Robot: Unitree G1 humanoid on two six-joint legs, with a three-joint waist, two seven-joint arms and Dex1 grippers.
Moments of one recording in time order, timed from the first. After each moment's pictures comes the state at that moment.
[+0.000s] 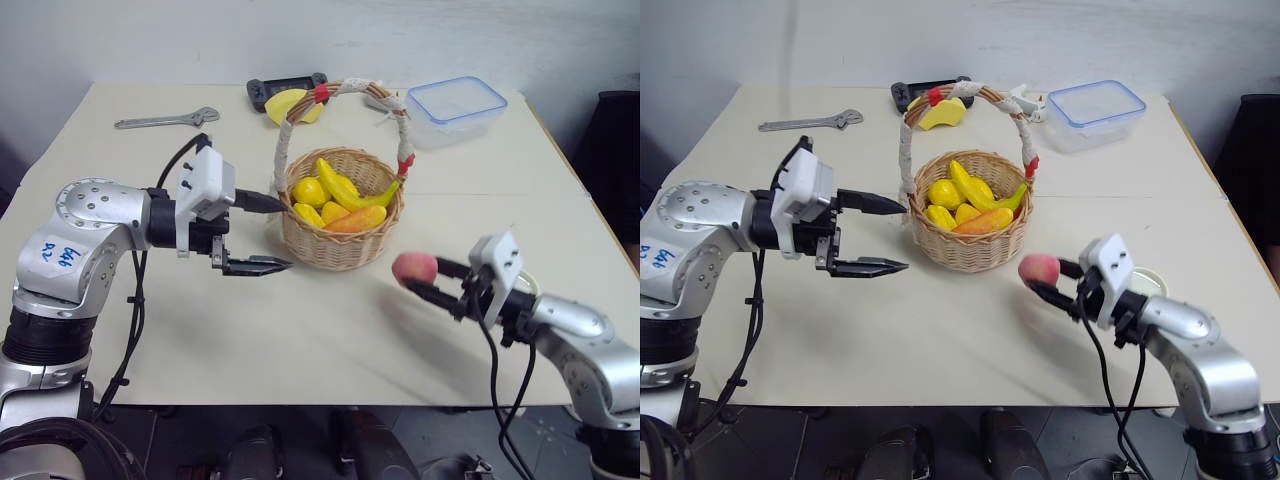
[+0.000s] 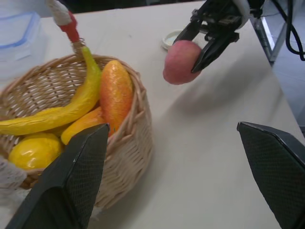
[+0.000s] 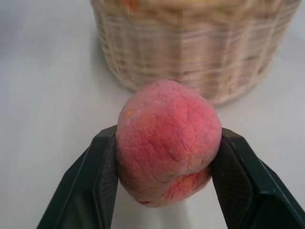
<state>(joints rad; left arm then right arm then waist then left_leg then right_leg) -0.69 0.84 0.02 -0.22 -0.51 0.61 -1.12 -0.25 -0.66 -0.18 -0.45 0.61 0.67 0.70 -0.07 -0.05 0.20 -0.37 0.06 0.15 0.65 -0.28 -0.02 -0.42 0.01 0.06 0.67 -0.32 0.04</state>
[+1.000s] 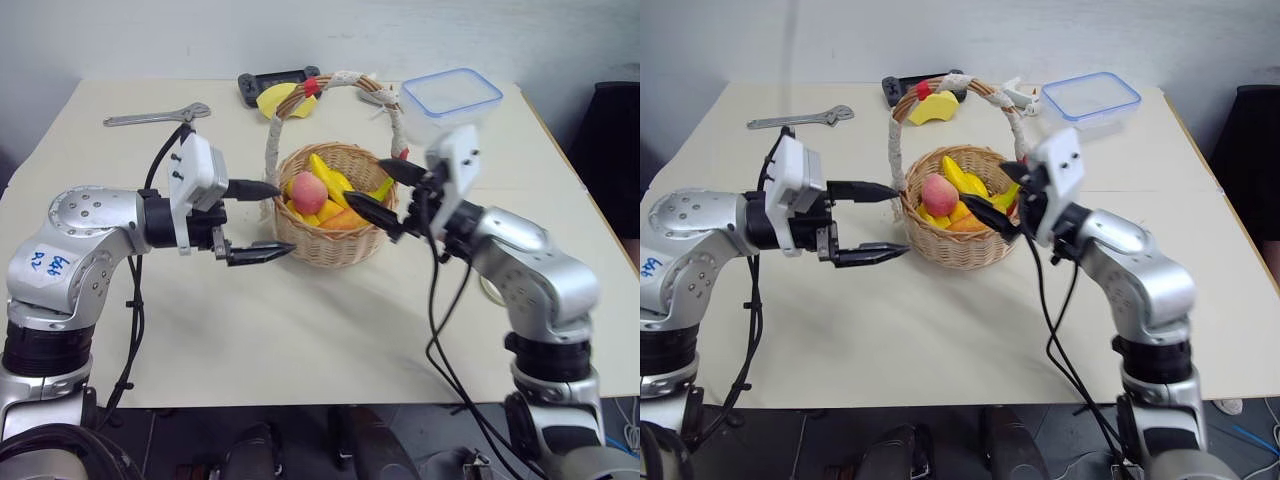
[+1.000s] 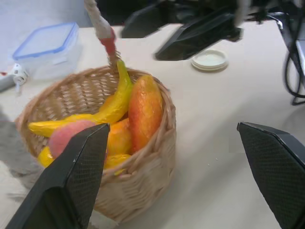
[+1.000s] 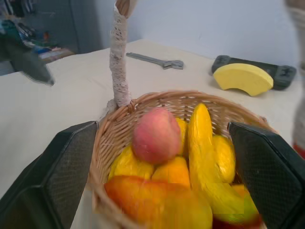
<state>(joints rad) -0.68 0.79 0.07 -0.26 -0.56 0.68 -0.96 -0.60 -0.45 -0.13 -0.42 0.59 0.82 0.51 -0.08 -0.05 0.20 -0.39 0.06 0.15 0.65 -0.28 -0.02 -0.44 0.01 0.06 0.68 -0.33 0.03</state>
